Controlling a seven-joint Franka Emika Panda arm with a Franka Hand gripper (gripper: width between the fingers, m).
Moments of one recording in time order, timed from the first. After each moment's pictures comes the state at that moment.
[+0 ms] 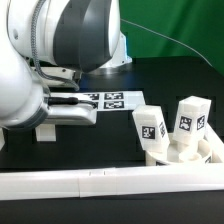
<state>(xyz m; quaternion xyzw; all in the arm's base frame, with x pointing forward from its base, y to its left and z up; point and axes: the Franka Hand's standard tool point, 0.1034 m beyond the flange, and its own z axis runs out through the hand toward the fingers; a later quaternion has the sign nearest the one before) 0.501 -0.129 0.025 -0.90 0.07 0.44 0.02</state>
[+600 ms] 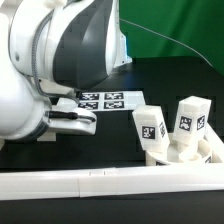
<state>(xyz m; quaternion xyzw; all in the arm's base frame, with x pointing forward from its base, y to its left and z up) 0.485 -0.132 0.008 -0.88 0.10 0.46 0.02</state>
